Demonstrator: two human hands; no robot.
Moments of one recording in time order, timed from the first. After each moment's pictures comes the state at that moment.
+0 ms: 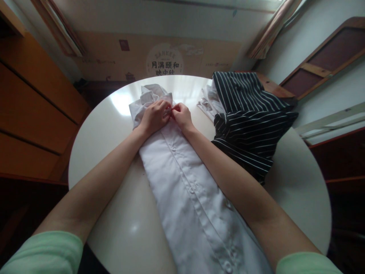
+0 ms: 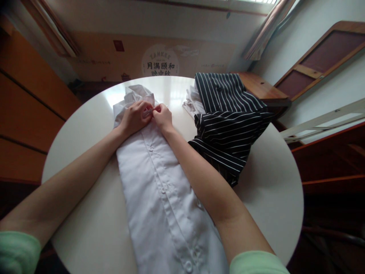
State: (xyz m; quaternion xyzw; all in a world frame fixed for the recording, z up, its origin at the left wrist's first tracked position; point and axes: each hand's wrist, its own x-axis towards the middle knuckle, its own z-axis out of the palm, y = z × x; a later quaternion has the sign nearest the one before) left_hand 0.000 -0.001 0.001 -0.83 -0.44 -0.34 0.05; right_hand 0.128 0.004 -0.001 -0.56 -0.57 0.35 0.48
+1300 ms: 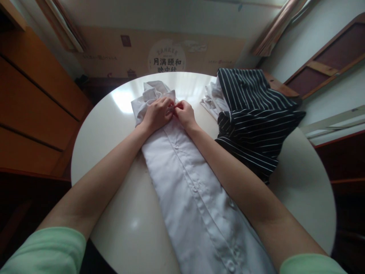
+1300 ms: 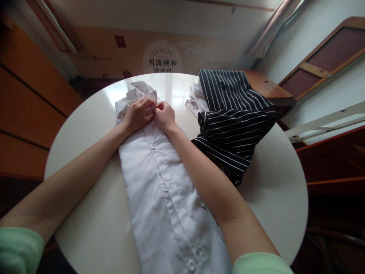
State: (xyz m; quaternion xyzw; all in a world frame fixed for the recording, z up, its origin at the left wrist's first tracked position) left_hand 0.001 -0.003 0.003 -0.83 -0.45 -0.33 0.05; right_hand 0.128 0.003 -0.001 -0.56 -0.58 0.34 0.48
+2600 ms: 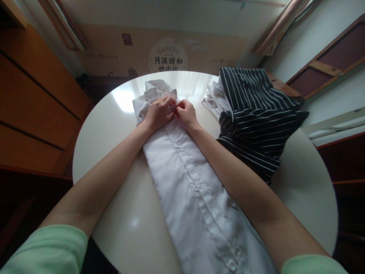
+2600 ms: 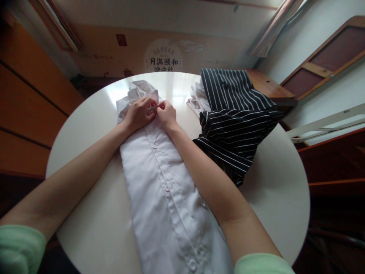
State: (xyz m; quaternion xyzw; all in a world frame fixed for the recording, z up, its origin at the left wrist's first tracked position) left_hand 0.001 -0.003 0.003 -0.83 -0.46 -0.33 0.03; right_hand 0.129 0.007 -0.005 -0.56 -0.58 0.34 0.48
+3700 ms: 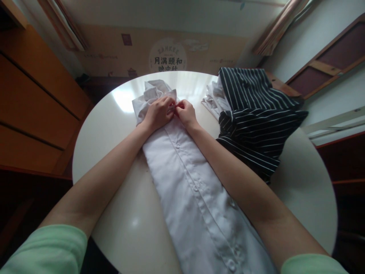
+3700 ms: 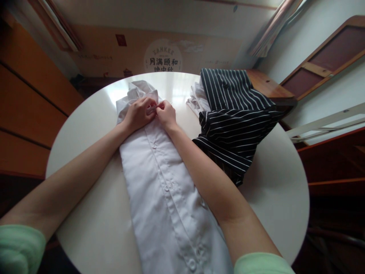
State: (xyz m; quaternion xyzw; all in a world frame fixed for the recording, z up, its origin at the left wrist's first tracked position) left_hand 0.002 -0.003 0.003 -0.83 -0.46 -0.33 0.03; right_hand 0.128 0.006 -0.002 -0.57 -0.59 0.33 0.47
